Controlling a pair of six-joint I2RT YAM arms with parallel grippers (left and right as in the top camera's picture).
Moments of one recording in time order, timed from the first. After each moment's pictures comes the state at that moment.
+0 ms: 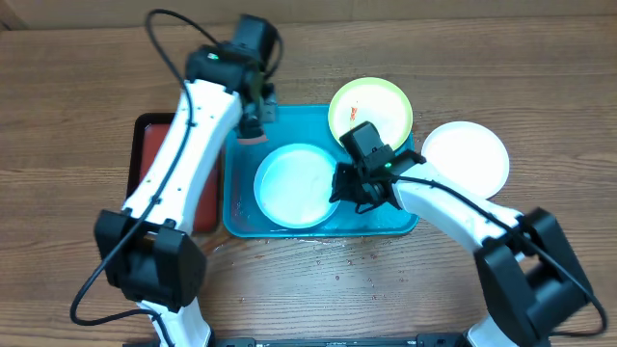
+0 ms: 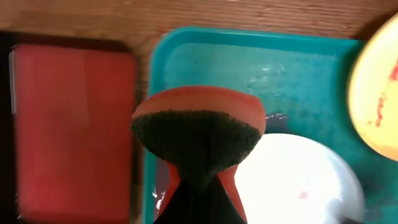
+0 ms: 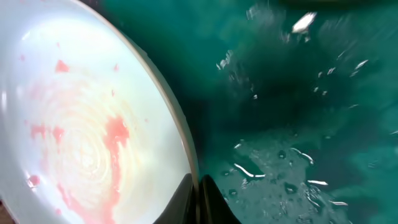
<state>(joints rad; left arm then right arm) -0.29 1.92 1.87 -1.24 -0.15 -0.39 0.57 1.76 1.10 -0.53 -0.14 0.72</state>
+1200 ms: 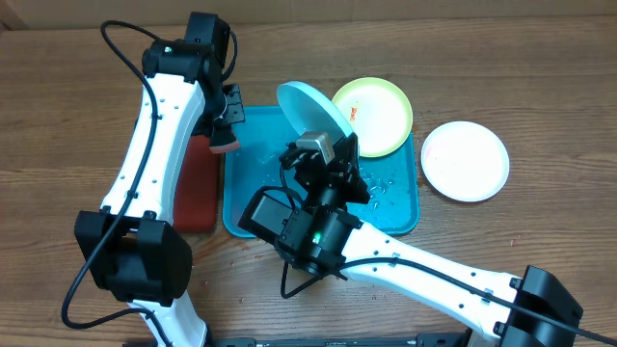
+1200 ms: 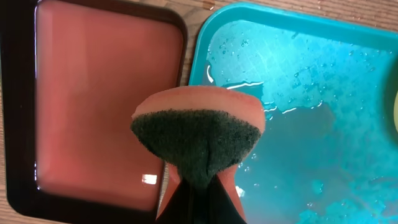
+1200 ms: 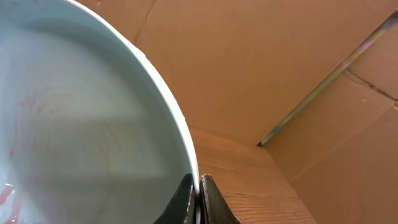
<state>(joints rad) -0.16 1.92 1.86 -1.31 -0.09 -0.37 1.10 1.69 1.36 -0.84 1.50 0.61</state>
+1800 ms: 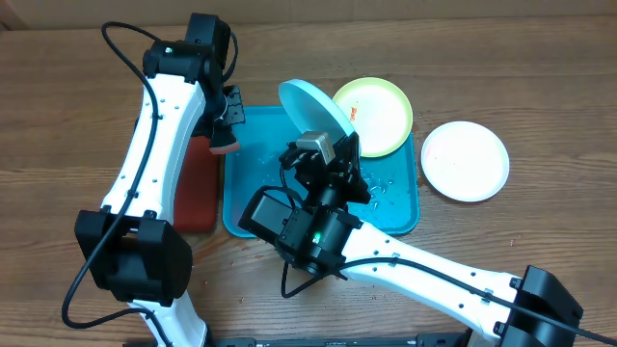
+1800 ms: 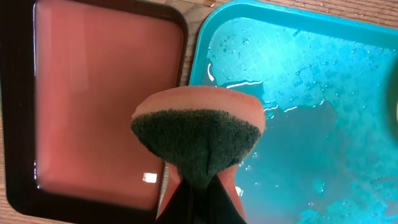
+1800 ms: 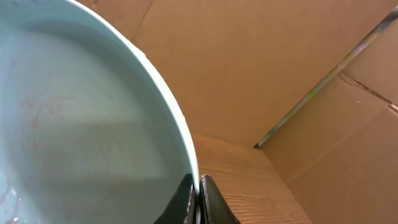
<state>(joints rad) -0.16 1.92 1.86 -1.31 -0.09 -0.37 1.10 1.69 1.36 -0.84 1.49 0.61</state>
